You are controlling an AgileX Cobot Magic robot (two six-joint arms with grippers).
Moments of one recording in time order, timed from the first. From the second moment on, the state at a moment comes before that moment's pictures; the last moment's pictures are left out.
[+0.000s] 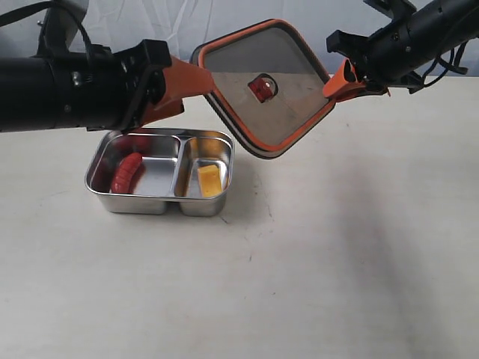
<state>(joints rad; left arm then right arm) -0.39 1.36 -0.78 -1.74 0.56 1.05 0.20 1.91 -1.47 0.74 0.94 -0.43</state>
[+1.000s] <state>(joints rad) -0.39 1.55 -0.93 -1.74 0.59 1.10 0.27 1.91 -1.47 0.80 0.93 -0.49</state>
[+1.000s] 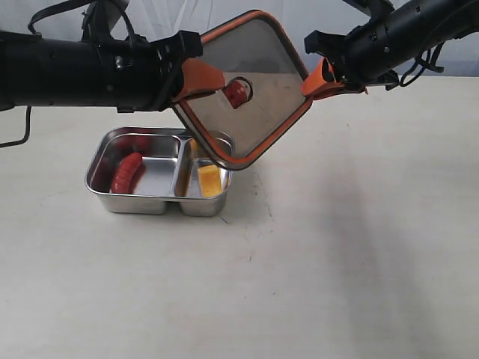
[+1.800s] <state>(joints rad) -0.39 1.55 -0.93 -1.66 0.59 1.21 0.28 1.91 -1.47 0.81 0.89 -0.54</state>
